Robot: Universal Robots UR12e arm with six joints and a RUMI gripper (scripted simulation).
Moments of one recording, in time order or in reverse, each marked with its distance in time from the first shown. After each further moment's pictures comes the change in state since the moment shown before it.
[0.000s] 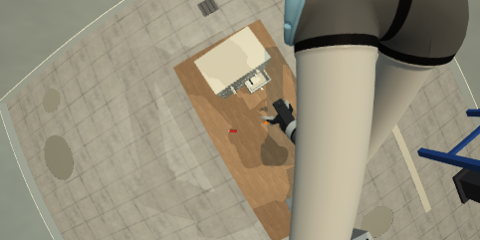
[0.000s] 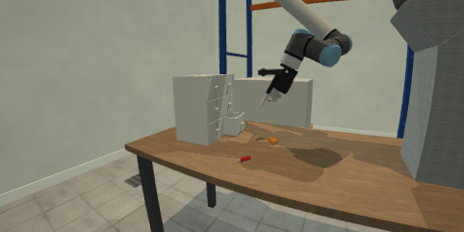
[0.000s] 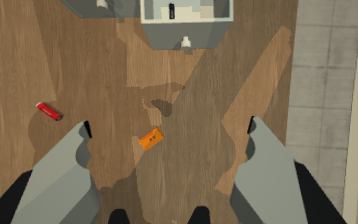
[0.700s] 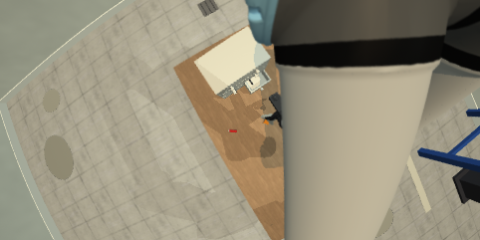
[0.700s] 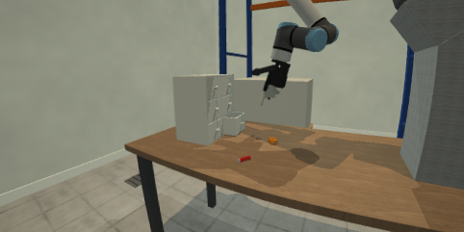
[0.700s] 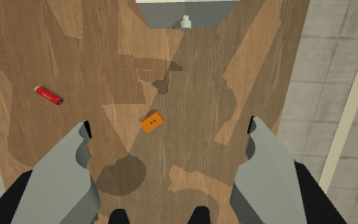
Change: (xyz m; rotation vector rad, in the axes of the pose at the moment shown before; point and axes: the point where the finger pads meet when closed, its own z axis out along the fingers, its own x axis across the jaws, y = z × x) arm 0.000 -0.003 -0.006 -0.203 0.000 0.000
